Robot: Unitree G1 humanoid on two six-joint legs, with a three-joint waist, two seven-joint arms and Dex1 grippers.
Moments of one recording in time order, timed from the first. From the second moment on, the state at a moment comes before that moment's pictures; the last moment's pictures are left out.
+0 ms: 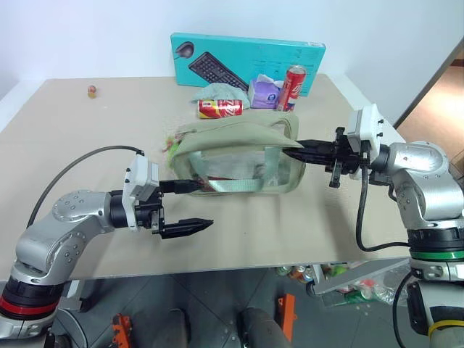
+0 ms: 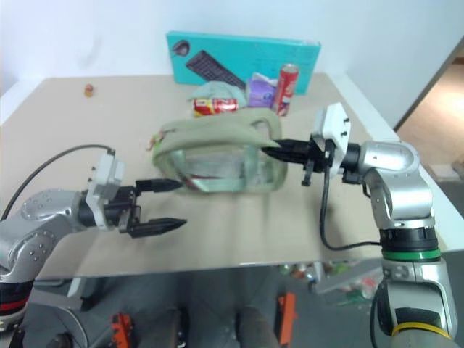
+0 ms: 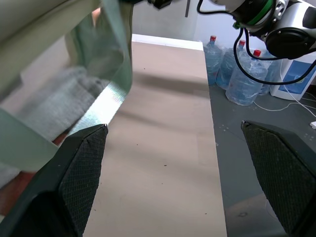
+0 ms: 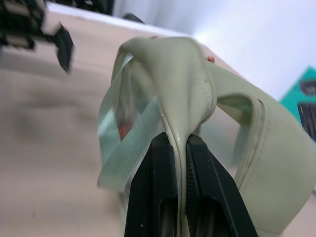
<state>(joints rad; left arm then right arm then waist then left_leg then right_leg) -0.33 0.71 0.05 -0.40 -0.75 0.59 -1.04 -0.67 -0.74 -0.05 0.13 0.41 0.16 1.23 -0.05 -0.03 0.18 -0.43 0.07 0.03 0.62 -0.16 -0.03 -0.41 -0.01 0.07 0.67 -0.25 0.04</state>
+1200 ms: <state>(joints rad) -0.35 0.69 0.05 -0.39 -0.77 0.62 -0.97 -0.80 -0.64 0.01 0.22 0.38 -0.01 1.31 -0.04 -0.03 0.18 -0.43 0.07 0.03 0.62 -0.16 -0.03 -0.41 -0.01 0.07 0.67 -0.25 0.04</state>
